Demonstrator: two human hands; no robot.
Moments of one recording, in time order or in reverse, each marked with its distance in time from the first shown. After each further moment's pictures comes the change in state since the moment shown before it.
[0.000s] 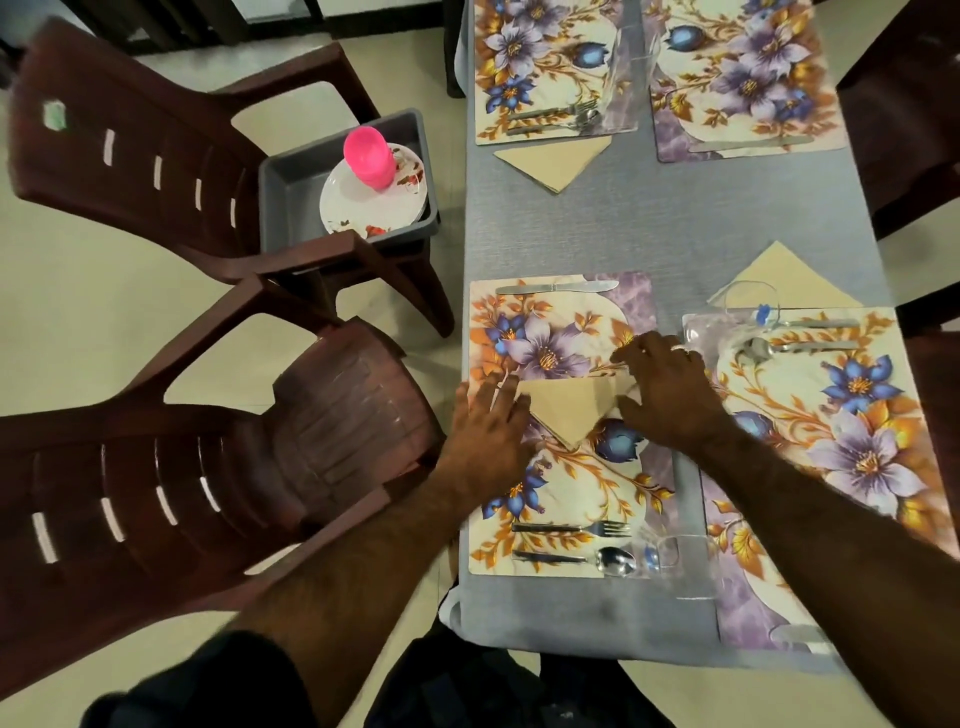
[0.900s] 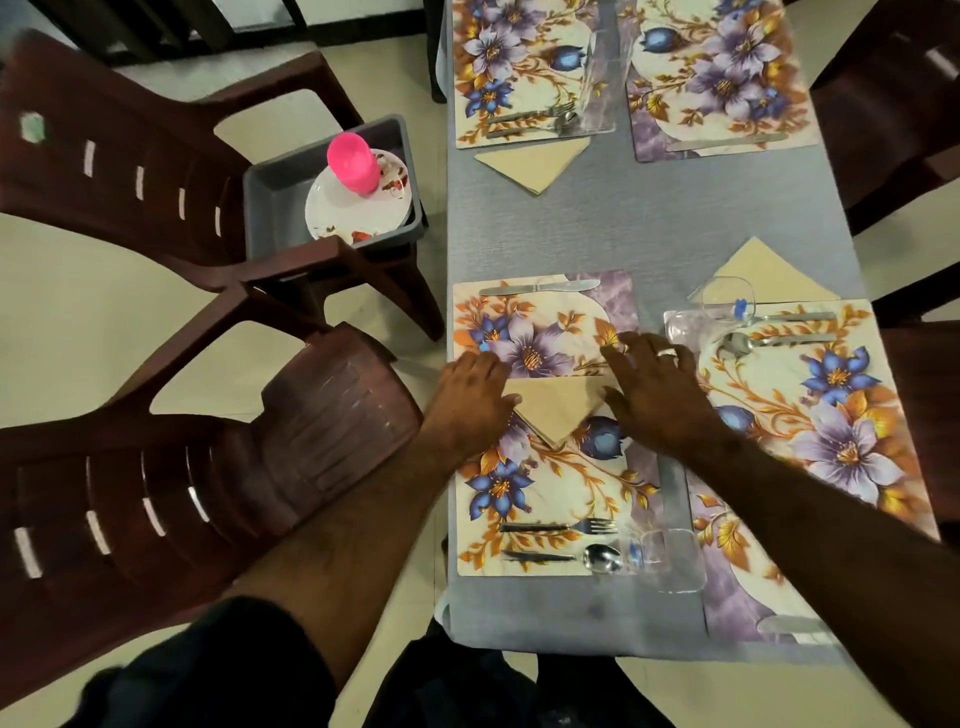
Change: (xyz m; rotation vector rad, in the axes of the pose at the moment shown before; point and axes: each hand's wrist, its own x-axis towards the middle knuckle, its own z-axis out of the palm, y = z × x) left_hand 0.039 -0.017 -0.034 -0.207 0.154 -0.011; right_hand -0.010 0.007 0.000 -0.199 -0.110 0.004
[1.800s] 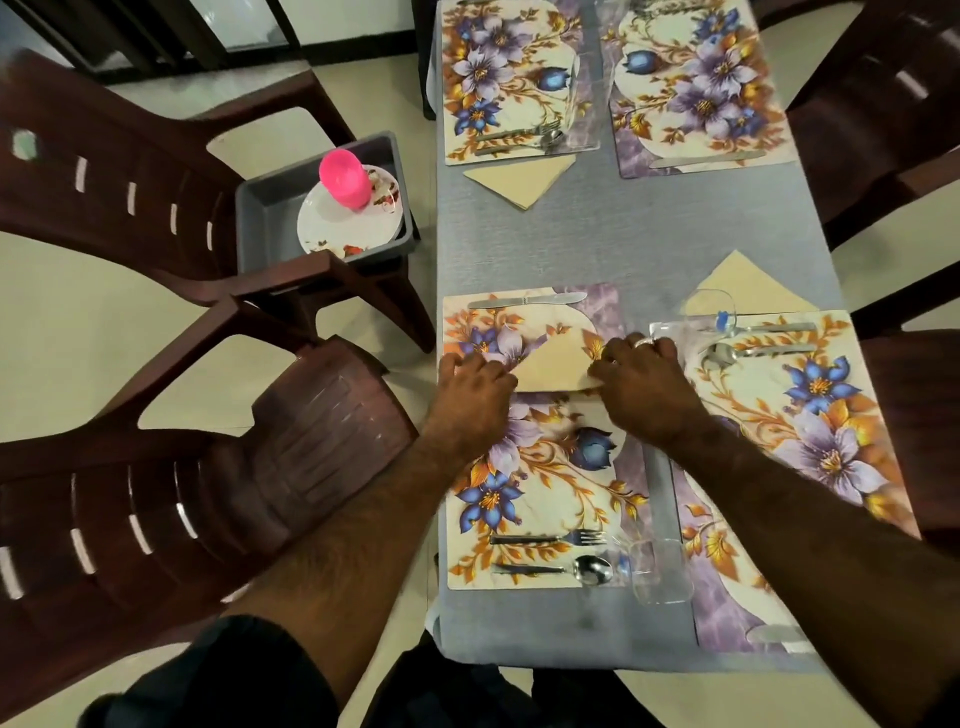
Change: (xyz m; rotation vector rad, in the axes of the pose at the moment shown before) left_hand 0.008 0.014 -0.013 0.185 0.045 0.083; right_hand 0.015 -0.002 -0.028 -0.134 0.029 -0.043
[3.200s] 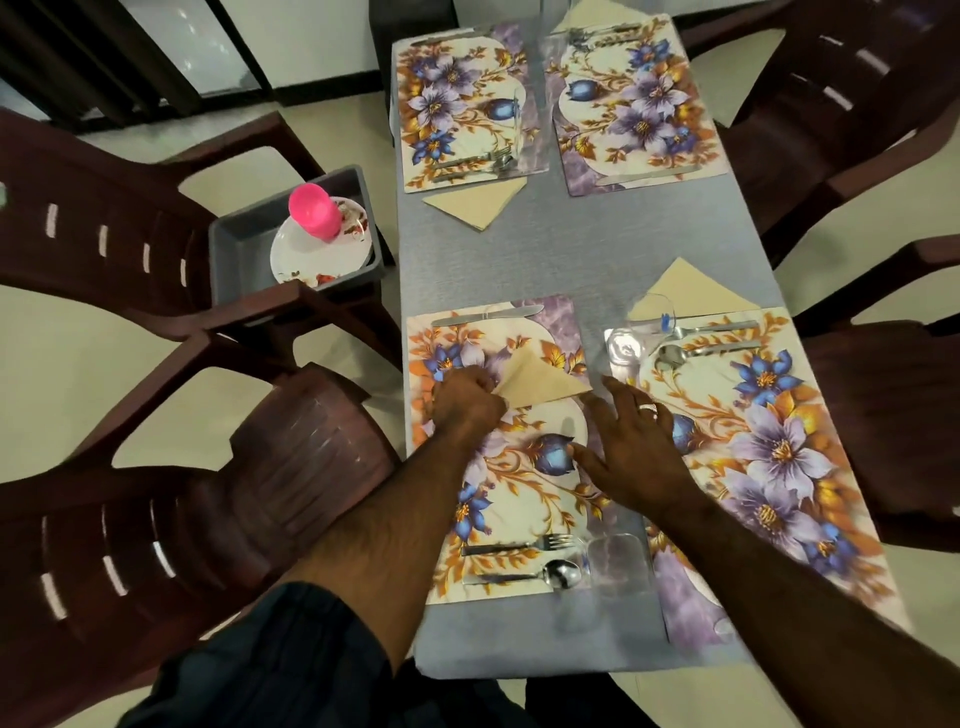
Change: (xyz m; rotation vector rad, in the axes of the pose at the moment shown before) left_hand 0.056 0.044 0.013 -0.701 -0.138 -0.748; right_hand -0.084 -0.007 0.029 0.293 0.040 0.218
